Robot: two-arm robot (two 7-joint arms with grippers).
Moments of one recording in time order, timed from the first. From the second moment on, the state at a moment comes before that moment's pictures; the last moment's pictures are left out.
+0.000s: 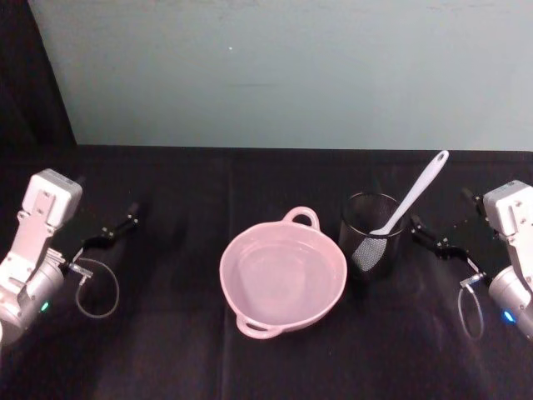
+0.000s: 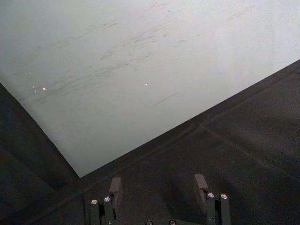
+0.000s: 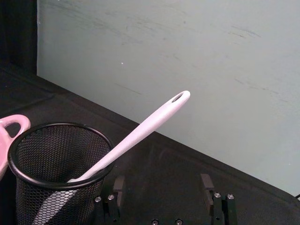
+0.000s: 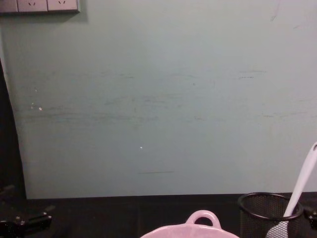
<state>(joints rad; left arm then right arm) -0.20 0.60 0.45 -1.41 -0.25 -0.12 0.03 0.20 0.60 -0.45 -1.41 0.25 -0.12 -0.03</state>
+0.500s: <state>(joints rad) -0.20 0.60 0.45 -1.41 -0.25 -0.12 0.03 0.20 0.60 -0.45 -1.41 0.25 -0.12 -0.03</state>
